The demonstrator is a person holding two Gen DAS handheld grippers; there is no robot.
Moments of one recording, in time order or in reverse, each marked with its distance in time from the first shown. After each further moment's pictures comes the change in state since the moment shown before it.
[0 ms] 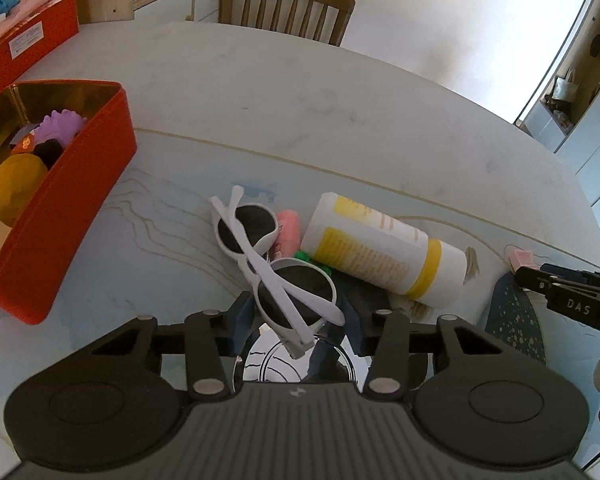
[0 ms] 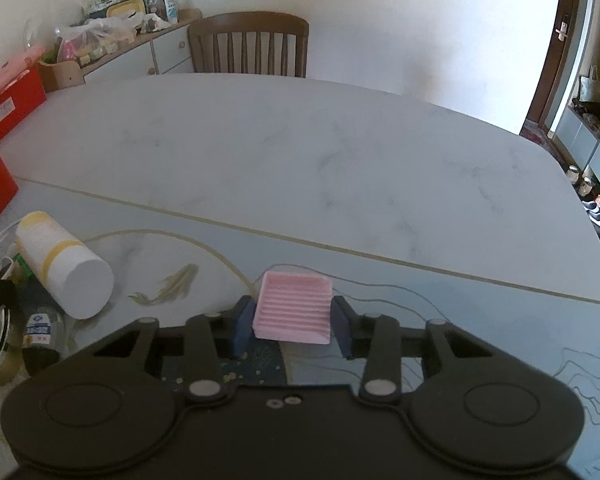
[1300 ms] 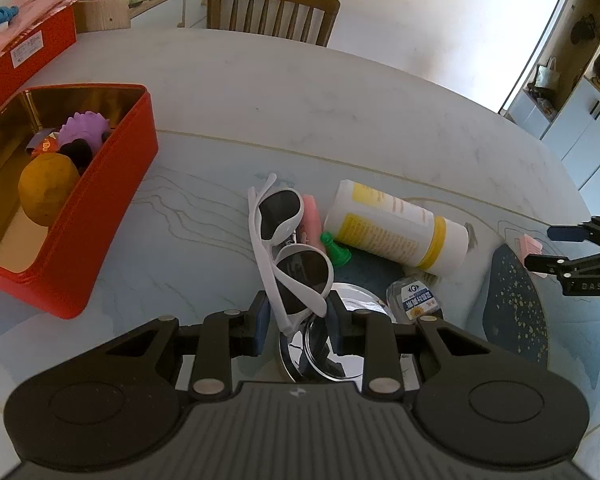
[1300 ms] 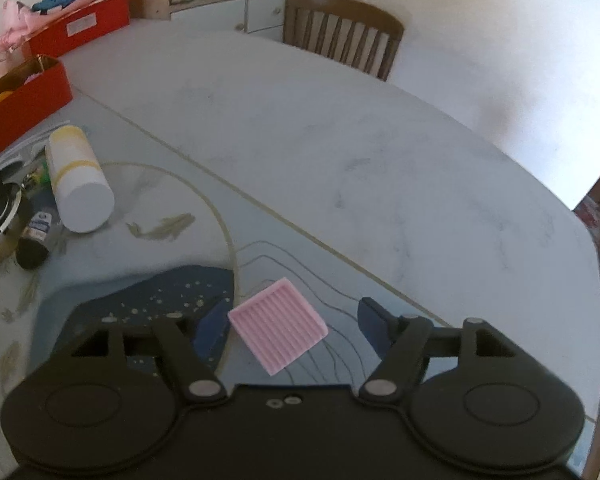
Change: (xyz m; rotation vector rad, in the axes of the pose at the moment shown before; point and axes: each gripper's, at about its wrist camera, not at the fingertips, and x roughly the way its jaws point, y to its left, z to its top) left arm -0.022 0.024 -0.010 0.057 -0.003 -0.035; right arm 0.011 -0.027 0.010 -0.349 0.068 0.141
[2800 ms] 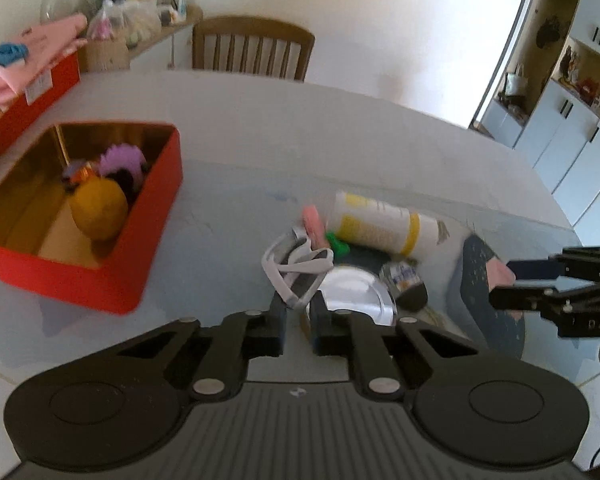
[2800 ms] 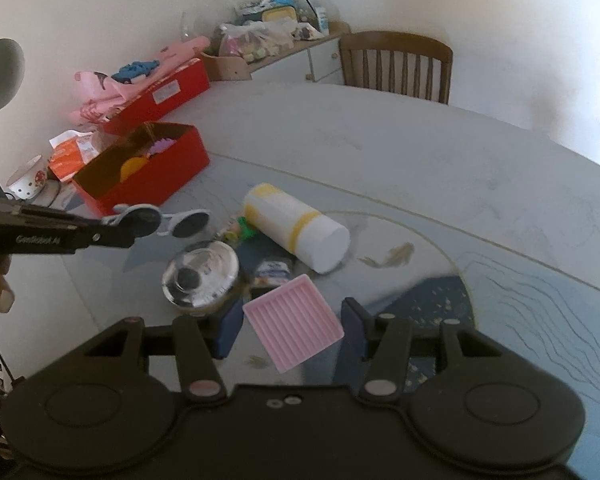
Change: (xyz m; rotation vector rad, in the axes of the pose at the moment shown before) left arm -0.066 0.024 -0.023 0.084 -0.117 -0.047; right arm -0.075 0.119 0.001 0.159 -0.144 0.216
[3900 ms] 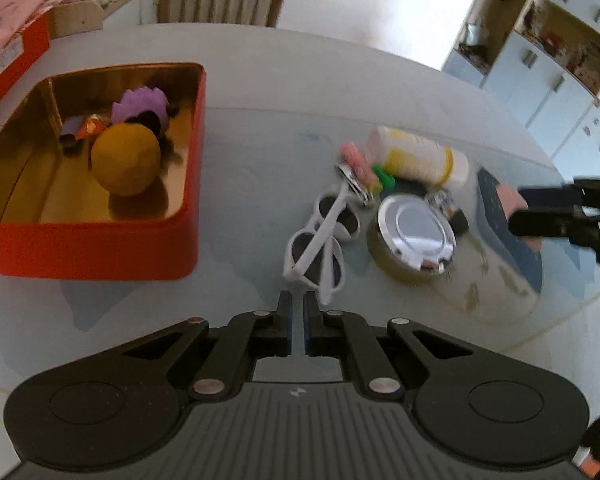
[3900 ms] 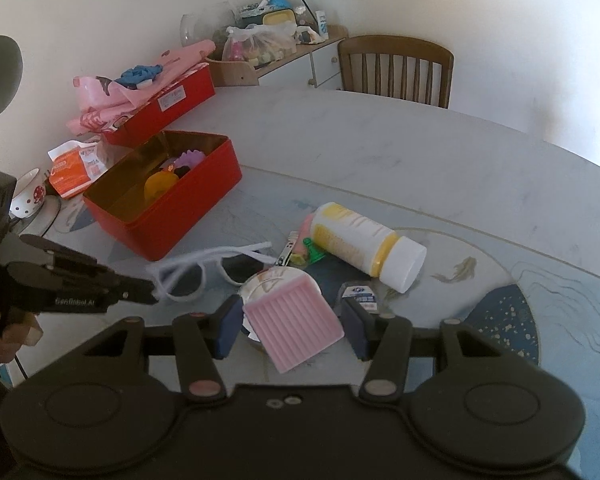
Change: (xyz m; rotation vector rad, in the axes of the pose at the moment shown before) left arm 0.014 0.078 -0.019 0.108 0.162 -0.136; right arm 0.017 0.073 0.017 0.047 -0.004 -0.060
